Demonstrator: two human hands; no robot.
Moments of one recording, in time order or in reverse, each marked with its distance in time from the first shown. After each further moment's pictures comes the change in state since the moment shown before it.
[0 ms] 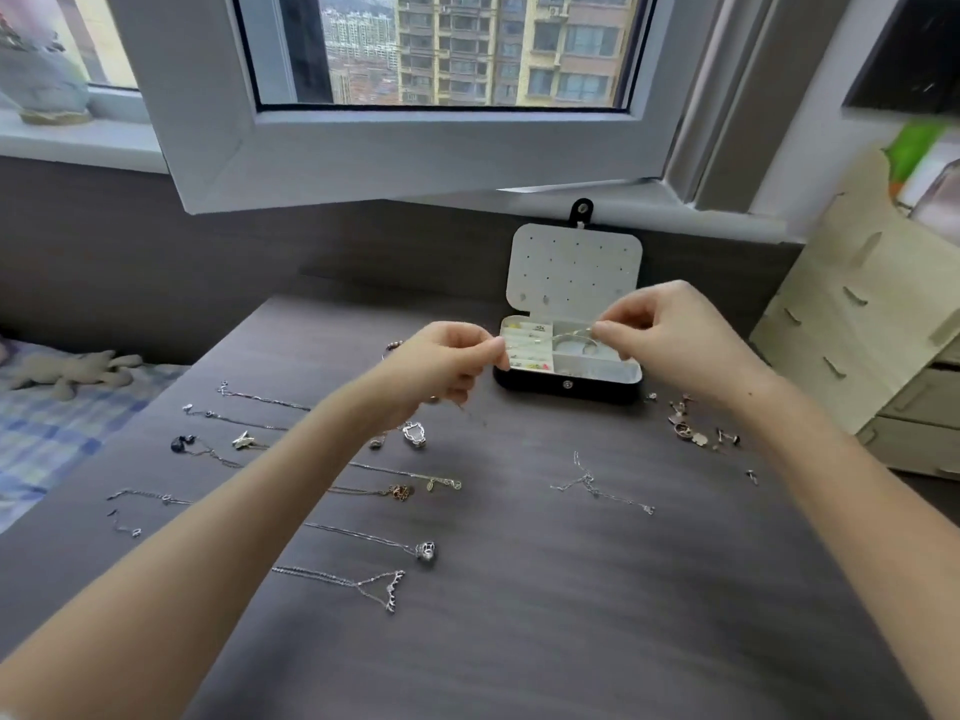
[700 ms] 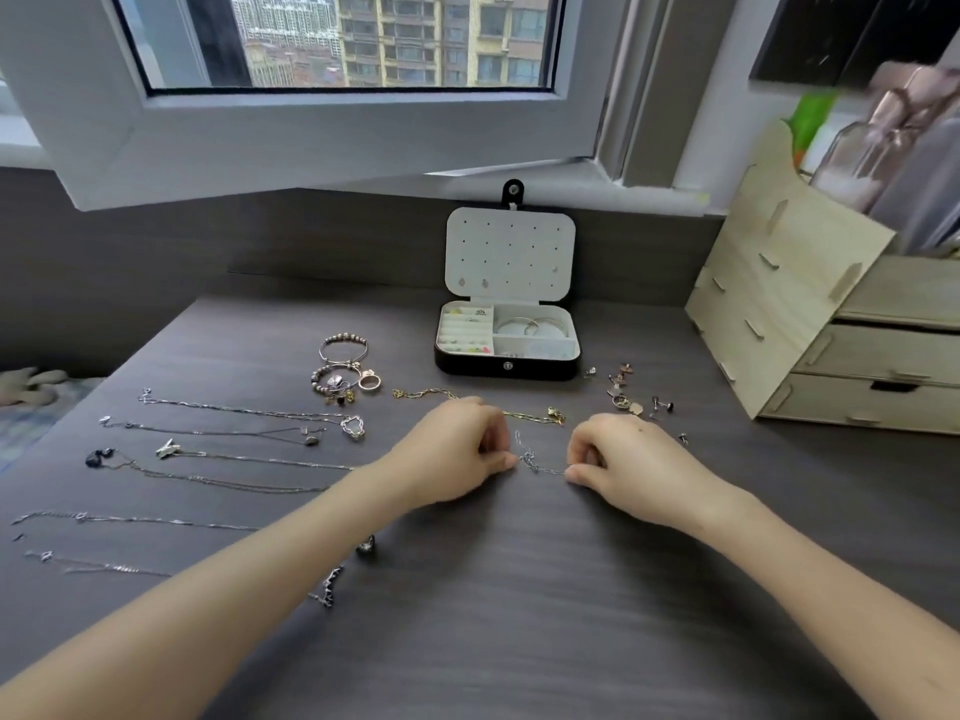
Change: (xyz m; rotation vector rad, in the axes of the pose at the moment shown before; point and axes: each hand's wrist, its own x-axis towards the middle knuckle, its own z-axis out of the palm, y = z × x) left_hand -0.011 -0.026 0.083 0.793 -0.104 0.214; right_hand -0.079 0.057 0.032 -0.378 -0.330 0.046
